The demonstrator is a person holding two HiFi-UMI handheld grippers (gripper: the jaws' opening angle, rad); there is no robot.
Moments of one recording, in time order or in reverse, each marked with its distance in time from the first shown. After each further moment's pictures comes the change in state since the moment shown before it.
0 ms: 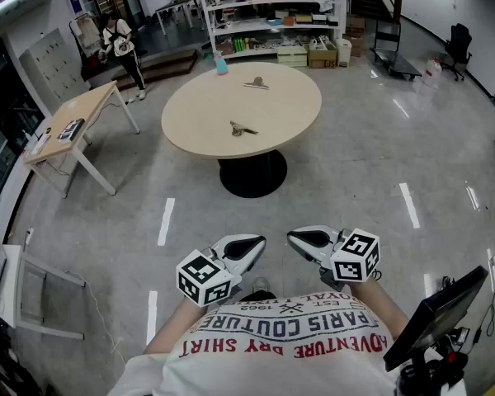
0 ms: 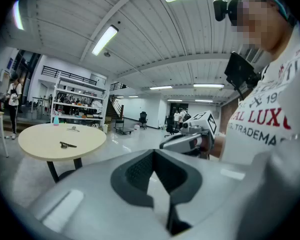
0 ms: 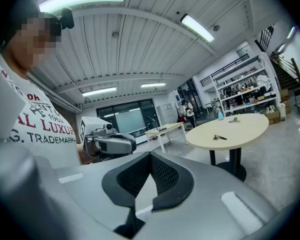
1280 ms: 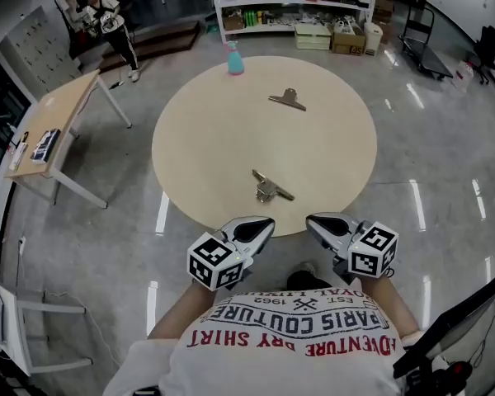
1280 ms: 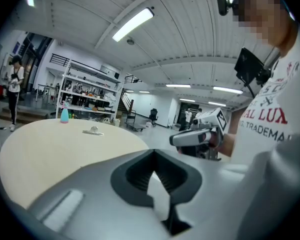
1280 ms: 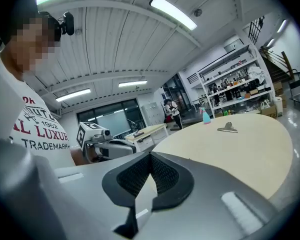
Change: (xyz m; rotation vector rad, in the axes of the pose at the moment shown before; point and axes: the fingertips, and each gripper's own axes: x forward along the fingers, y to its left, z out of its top) left arm 0.200 0.466 0.072 -0.100 0.046 0.031; right arm 0.244 -0.412 0.141 0.082 0.007 -0.108
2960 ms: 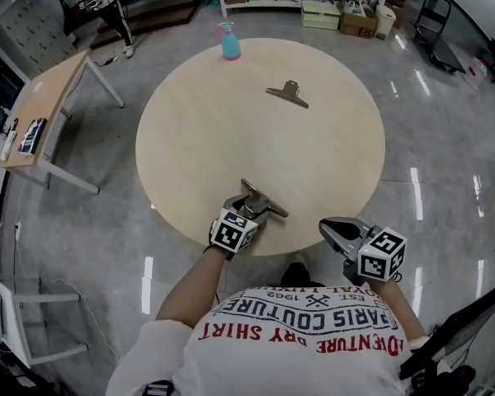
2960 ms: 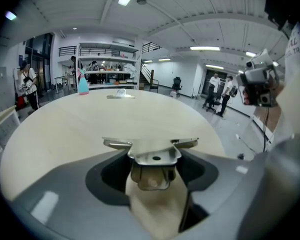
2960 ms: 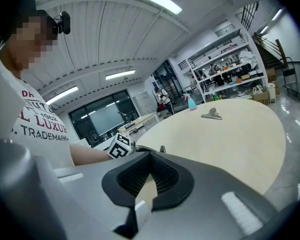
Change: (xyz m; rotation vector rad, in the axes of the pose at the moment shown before) left arm 0.131 0.177 -0.126 -0.004 0.382 0.276; right arm 0.000 -0.117 -0.015 0.108 0.142 -0.044
